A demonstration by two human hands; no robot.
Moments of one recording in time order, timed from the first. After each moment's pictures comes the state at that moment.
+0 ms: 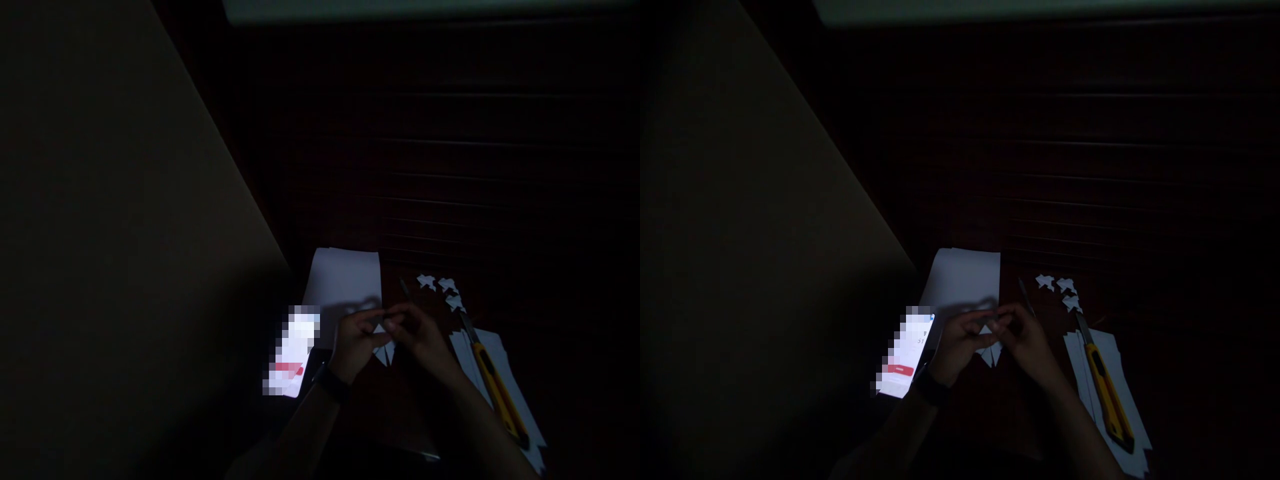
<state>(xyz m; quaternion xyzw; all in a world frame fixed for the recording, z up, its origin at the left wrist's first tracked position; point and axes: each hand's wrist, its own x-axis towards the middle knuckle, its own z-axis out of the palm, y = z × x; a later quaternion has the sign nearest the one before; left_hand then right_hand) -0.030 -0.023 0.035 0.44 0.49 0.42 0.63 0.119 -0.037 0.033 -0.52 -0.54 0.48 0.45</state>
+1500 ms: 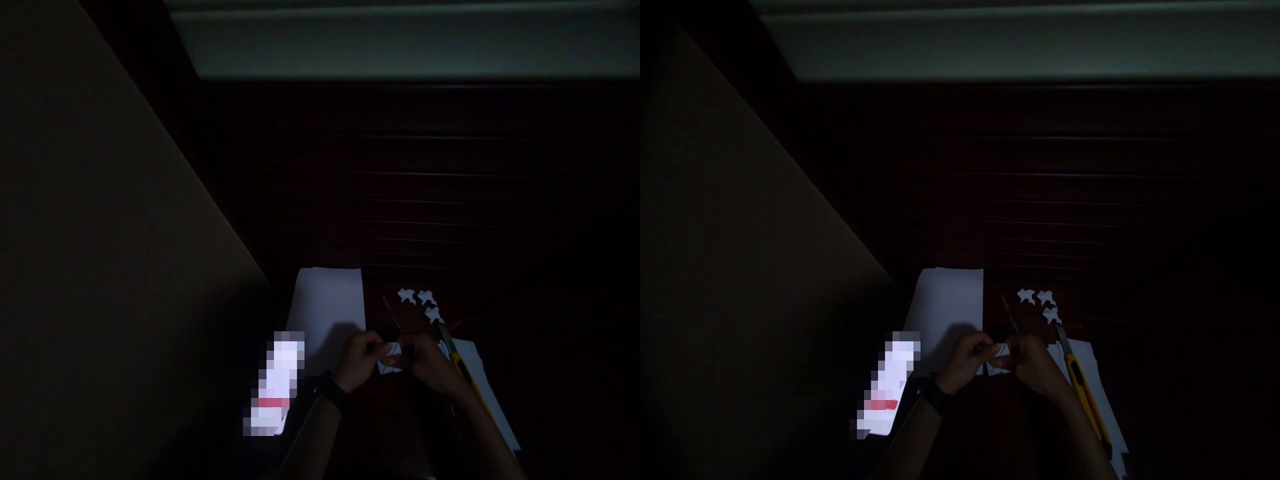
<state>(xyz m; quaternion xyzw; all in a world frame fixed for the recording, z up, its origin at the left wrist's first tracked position) 0.001 -0.005 0.020 0.63 0.44 0.32 0.56 0.167 -0.036 0.052 -0.59 -0.59 0.46 0.30</state>
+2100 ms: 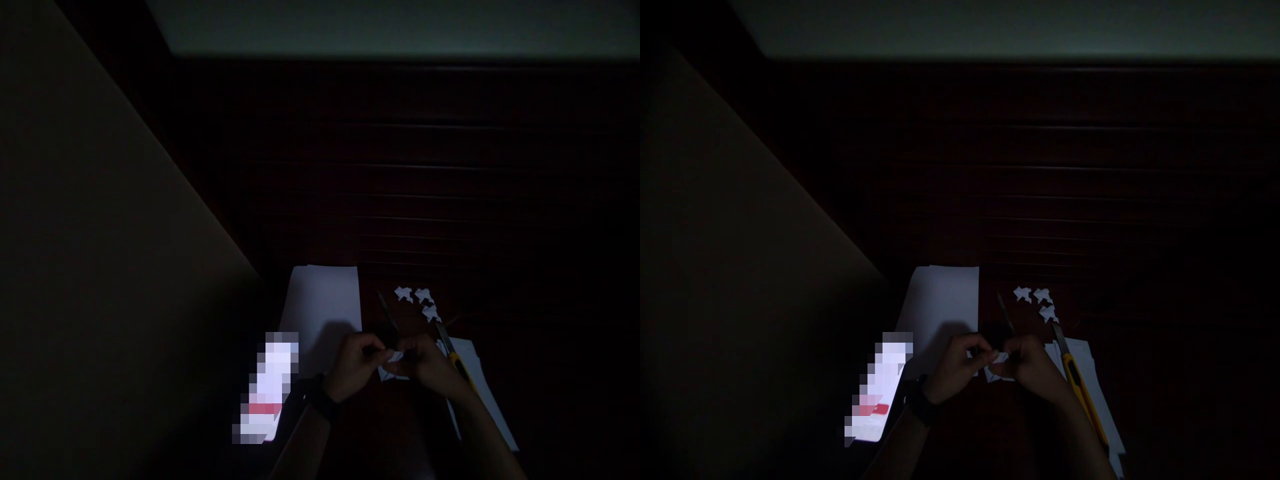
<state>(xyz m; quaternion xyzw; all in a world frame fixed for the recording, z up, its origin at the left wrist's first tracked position) -0.002 -0.006 0.040 0.67 0.41 0.33 0.52 0.172 -0.038 0.049 -0.57 -0.57 0.50 0.32</state>
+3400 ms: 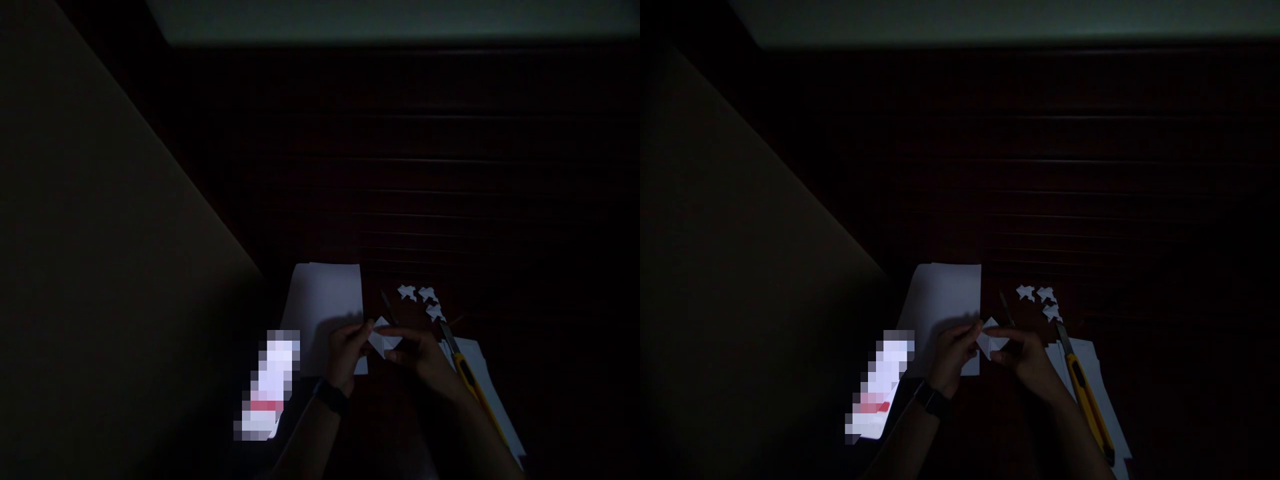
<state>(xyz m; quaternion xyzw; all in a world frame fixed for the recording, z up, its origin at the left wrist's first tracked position) 0.003 -0.002 0.023 0.34 0.50 0.44 0.67 0.163 -0.034 0.044 -0.54 -0.52 0.53 0.39</state>
